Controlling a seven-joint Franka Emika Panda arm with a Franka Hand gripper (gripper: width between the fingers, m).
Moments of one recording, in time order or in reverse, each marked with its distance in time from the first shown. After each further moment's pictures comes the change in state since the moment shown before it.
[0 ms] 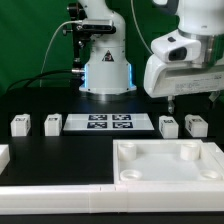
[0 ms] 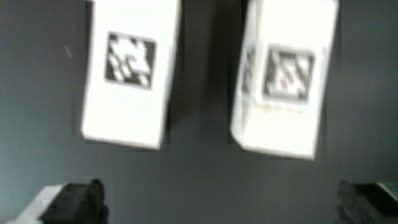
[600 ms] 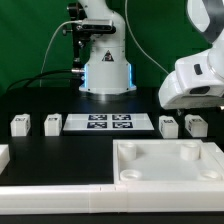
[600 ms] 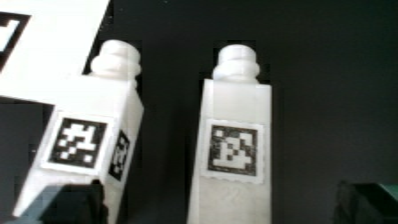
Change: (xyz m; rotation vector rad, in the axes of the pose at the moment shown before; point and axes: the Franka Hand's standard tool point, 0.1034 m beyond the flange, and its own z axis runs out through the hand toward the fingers) arm -0.006 -0.022 0.011 -0.020 -0.412 0.051
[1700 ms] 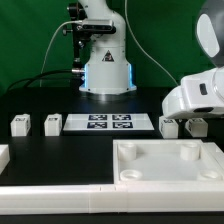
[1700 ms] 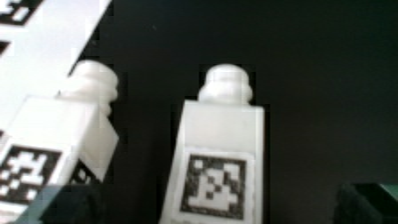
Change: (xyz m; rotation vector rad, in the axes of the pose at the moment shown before) arm 0.005 -0.011 0.026 -0.023 -0.134 0.007
